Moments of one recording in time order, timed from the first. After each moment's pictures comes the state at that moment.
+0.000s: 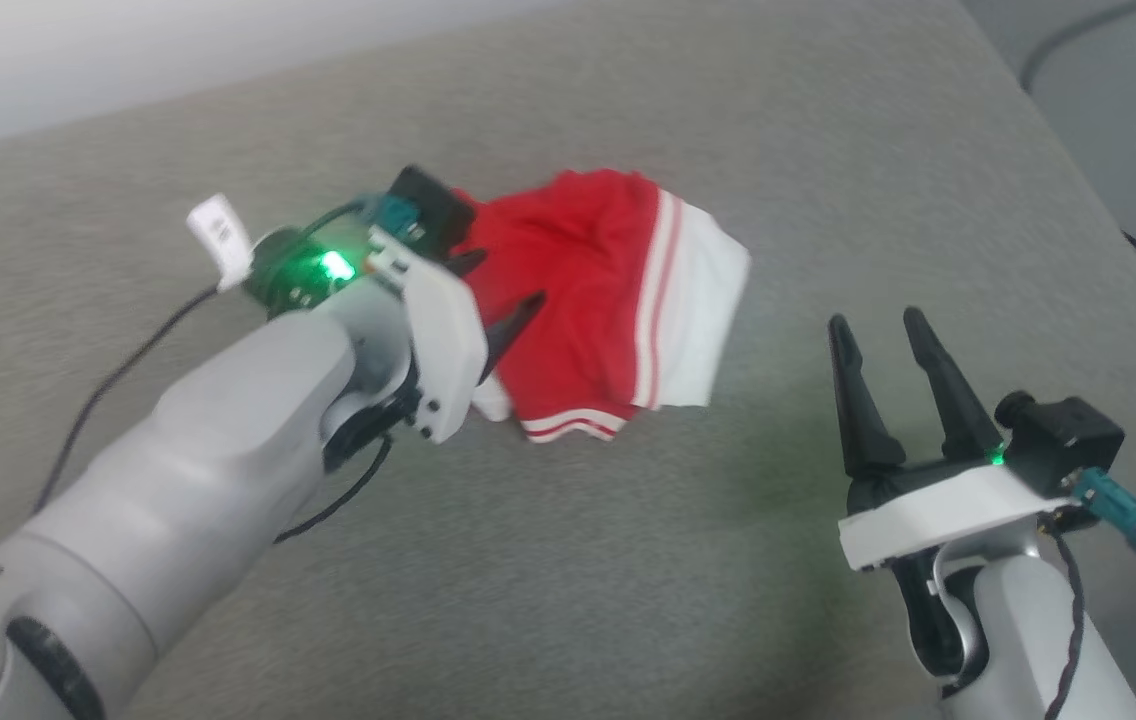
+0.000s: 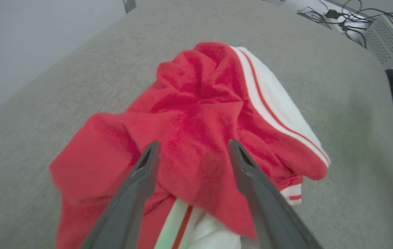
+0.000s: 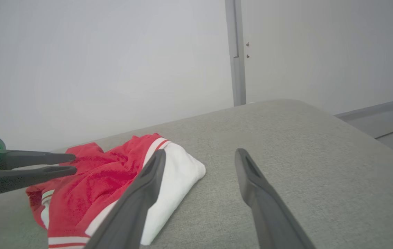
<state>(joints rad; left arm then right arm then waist) -1.10 0.36 -1.24 0.76 -1.05 -0.13 0.05 -0.27 -0.05 0.09 0.25 0.35 0.13 -0.26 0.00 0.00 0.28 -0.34</state>
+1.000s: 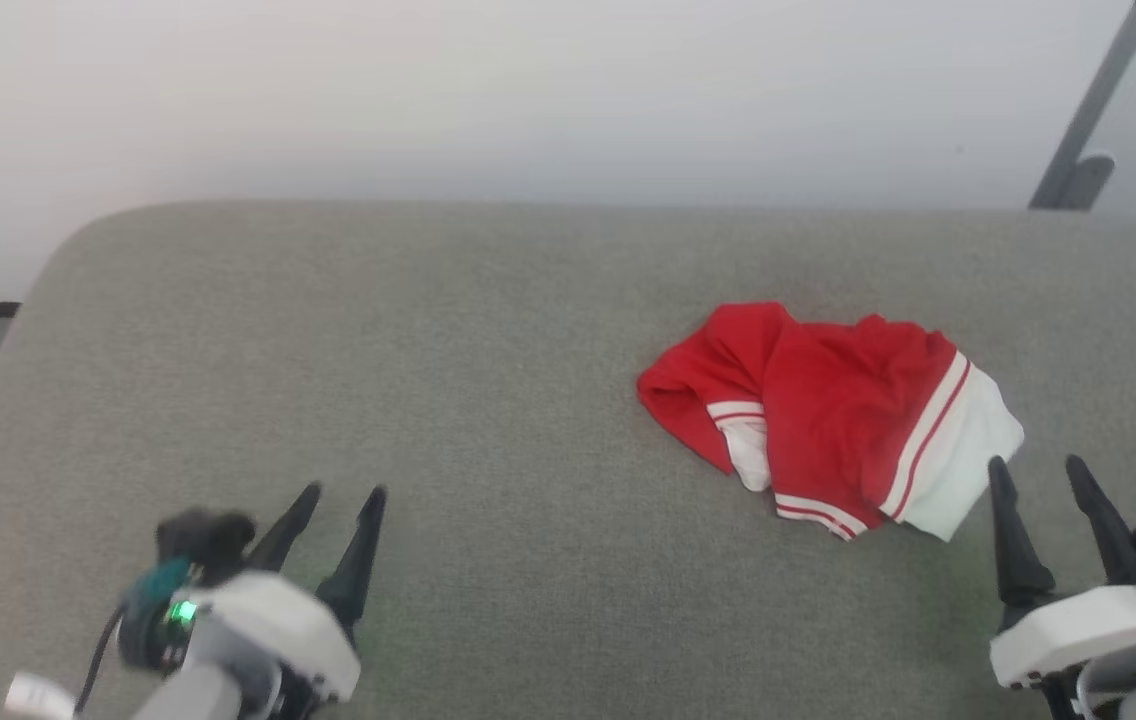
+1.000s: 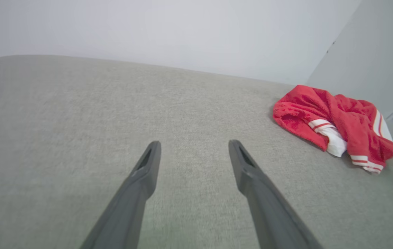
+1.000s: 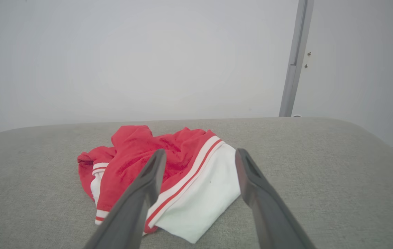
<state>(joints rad) -0.34 0.38 -0.54 0.57 -0.79 -0.07 -0.26 -0.08 -0.18 -0.08 0.30 0.26 0.13 -0.26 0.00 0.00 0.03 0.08</state>
